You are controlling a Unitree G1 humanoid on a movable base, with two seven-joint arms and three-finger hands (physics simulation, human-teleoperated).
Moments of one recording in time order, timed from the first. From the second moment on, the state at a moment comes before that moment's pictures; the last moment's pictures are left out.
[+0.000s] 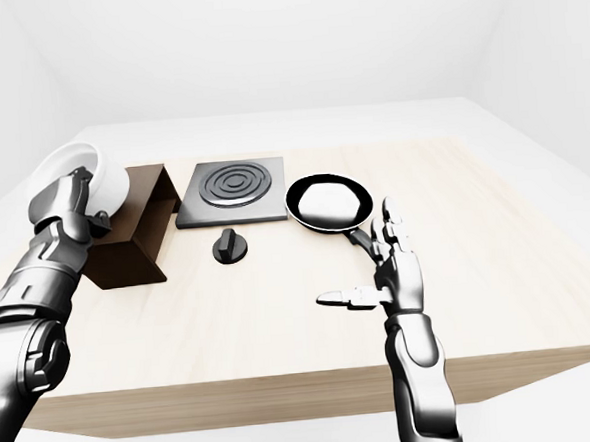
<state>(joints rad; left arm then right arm) -1.10 0.54 0.06 1.34 0.83 0.09 0.27 0.05 -0.03 -0.13 -0.30 0.17 0.09 0.06</state>
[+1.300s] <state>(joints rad) -0.97 0.58 0.09 0.87 0.95 0.09 0.07 0.05 -0.03 -0.12 -0.29 0.16 0.09 0.06</state>
